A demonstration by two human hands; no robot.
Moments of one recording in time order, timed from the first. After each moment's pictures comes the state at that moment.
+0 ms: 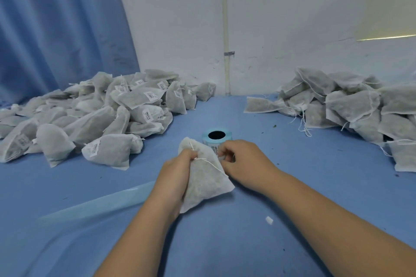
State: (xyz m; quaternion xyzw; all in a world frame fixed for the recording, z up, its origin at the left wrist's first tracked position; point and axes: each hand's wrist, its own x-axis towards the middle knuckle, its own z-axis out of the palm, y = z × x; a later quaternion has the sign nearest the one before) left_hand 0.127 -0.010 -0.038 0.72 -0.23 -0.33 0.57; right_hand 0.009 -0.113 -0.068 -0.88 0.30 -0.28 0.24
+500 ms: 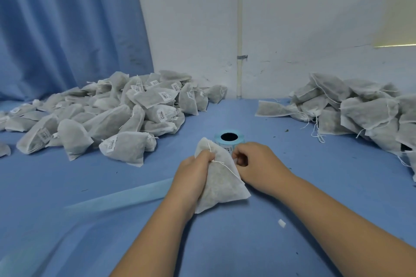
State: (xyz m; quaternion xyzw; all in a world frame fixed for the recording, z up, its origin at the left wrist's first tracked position) left_hand 0.131 0.000 -0.060 0.70 -0.25 -0.32 0.58; right_hand 0.009 -0.111 -0.068 -0.89 0.30 -0.28 0.19
